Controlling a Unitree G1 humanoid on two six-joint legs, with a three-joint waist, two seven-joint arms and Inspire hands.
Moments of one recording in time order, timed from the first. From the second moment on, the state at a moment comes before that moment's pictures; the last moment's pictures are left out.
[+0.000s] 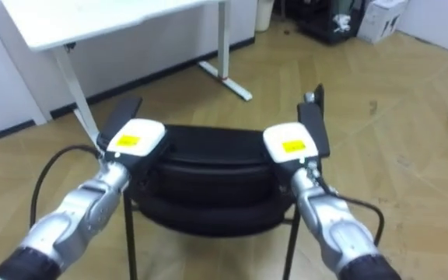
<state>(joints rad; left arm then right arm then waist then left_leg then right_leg) -0.29 0.28 -0.38 0.56 1.02 -0.11 0.13 -0.24 -0.39 0.40 0.58 -1.11 -0.02 -0.18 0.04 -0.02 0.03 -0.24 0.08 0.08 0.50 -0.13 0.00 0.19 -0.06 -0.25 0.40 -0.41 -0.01</state>
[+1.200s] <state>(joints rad) -0.39 0.35 -0.38 0.60 0.98 -0.13 0.12 -0.31 -0.37 0.39 0.58 -1.10 -0.02 -0.18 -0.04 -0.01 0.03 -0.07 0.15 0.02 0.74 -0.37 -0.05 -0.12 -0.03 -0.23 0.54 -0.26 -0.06</state>
